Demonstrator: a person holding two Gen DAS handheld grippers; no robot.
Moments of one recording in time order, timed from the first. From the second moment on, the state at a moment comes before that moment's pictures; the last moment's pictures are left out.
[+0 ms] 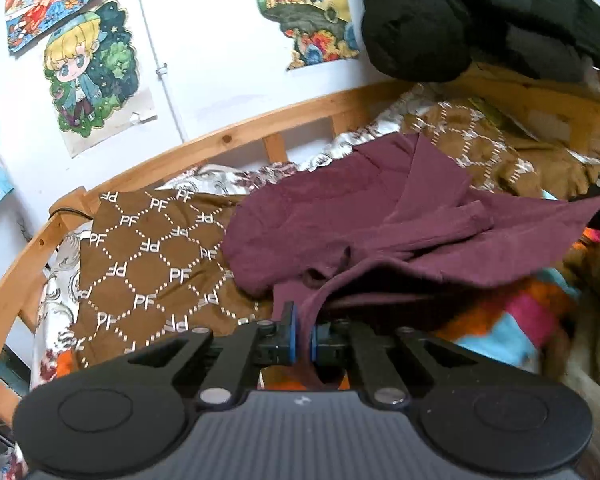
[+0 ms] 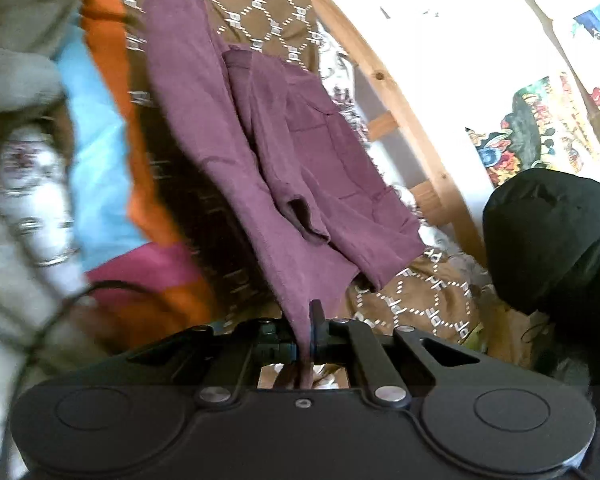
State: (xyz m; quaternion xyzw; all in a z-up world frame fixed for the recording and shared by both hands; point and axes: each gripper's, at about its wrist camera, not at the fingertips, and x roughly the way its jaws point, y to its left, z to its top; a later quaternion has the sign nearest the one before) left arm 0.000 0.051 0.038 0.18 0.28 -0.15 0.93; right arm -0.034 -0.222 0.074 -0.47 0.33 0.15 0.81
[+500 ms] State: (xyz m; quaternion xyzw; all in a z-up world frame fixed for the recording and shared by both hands) left arm 0.041 0.043 0.066 0.19 0.28 -0.16 0.93; right arm -0.035 -0.229 0.117 -0.39 0.35 0.16 0.84
